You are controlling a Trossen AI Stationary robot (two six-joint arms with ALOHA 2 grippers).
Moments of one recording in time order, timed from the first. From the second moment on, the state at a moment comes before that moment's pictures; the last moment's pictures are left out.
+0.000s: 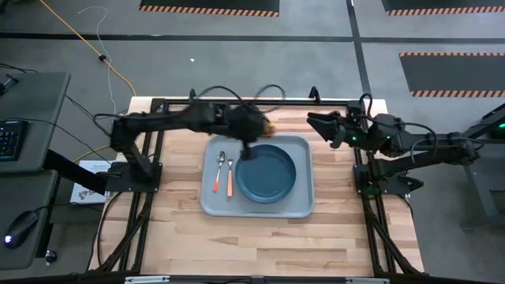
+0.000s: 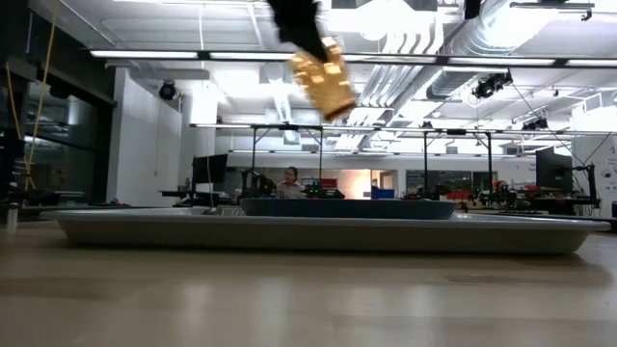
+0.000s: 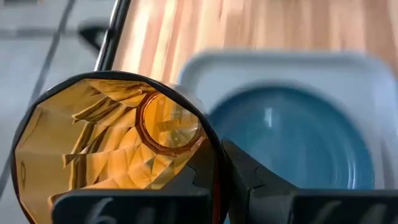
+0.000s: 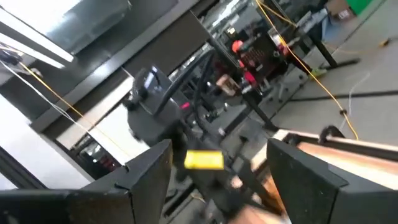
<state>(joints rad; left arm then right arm) 0.13 1.77 1.78 -0.88 -0.19 0.12 0.01 0.79 0.80 0.15 0.36 0.67</state>
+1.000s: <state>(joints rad) 0.07 2.19 1.84 -0.32 -0.15 0.11 0.01 0.79 0.80 0.23 0.37 0.65</state>
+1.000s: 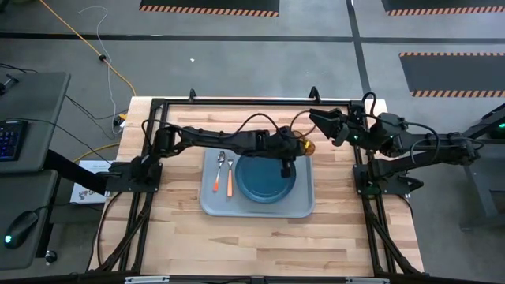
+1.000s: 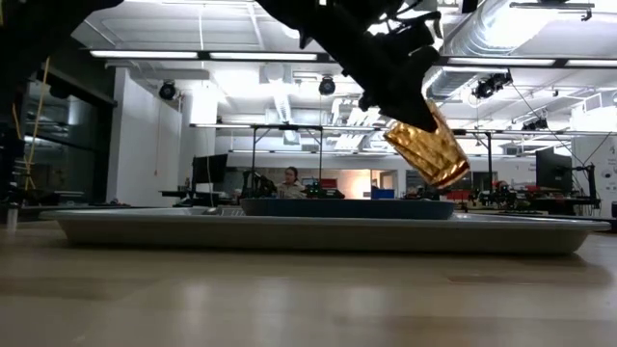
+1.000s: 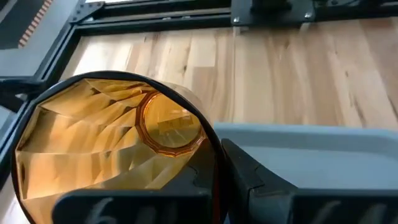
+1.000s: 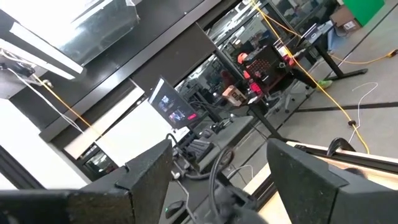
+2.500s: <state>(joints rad) 0.11 2.18 1.83 -0.55 -0.08 0.25 0.01 0.79 0.80 0.17 0.40 0.65</state>
